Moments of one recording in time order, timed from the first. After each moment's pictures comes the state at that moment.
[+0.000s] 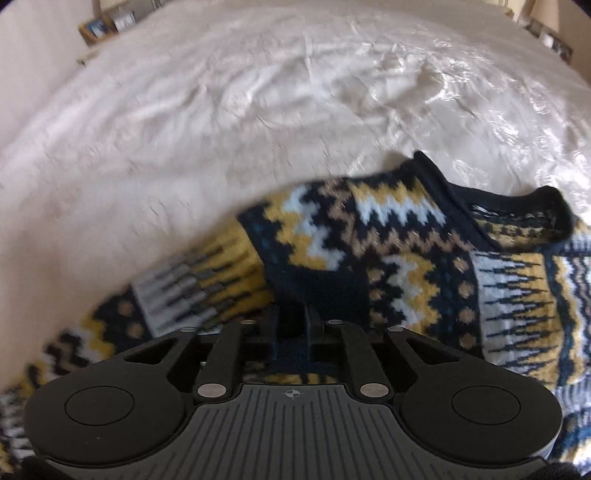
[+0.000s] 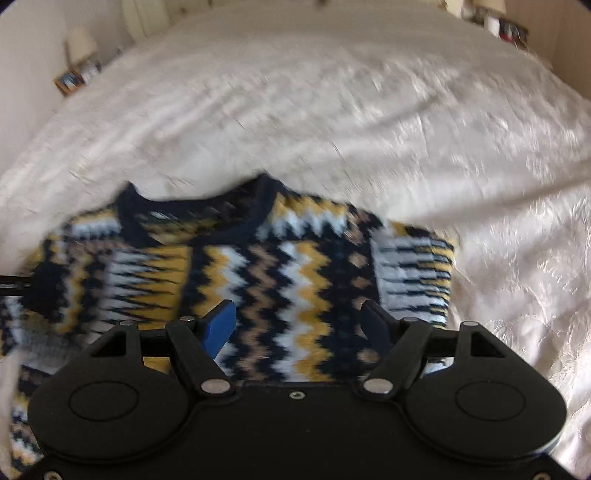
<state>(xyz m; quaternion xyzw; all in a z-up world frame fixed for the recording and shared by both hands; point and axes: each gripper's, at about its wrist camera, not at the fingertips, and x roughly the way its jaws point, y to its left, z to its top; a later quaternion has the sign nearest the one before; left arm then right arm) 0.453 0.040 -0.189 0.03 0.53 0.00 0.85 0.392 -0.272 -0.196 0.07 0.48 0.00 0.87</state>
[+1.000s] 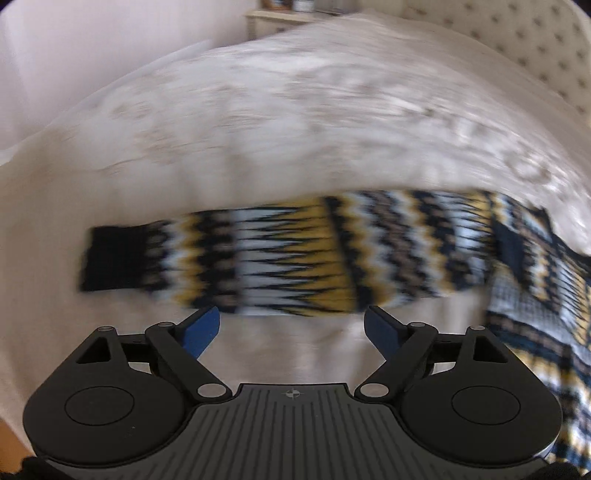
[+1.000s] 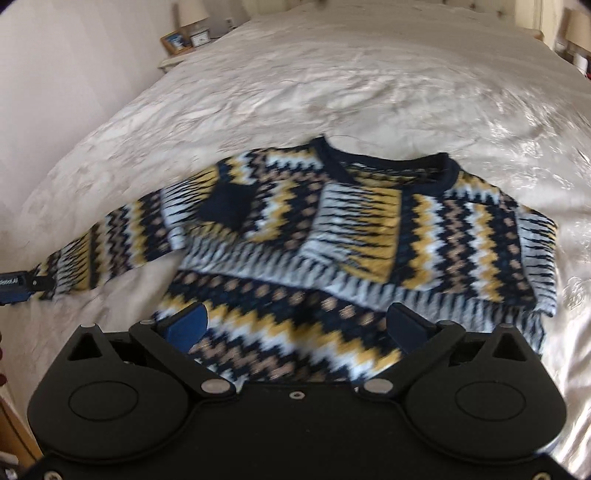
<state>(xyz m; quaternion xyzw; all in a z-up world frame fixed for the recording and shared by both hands) 0.252 0.243 -0.130 -0.12 0.48 0.18 0.85 0.286 -0.133 -0.130 0.04 0.47 0.15 0.87</state>
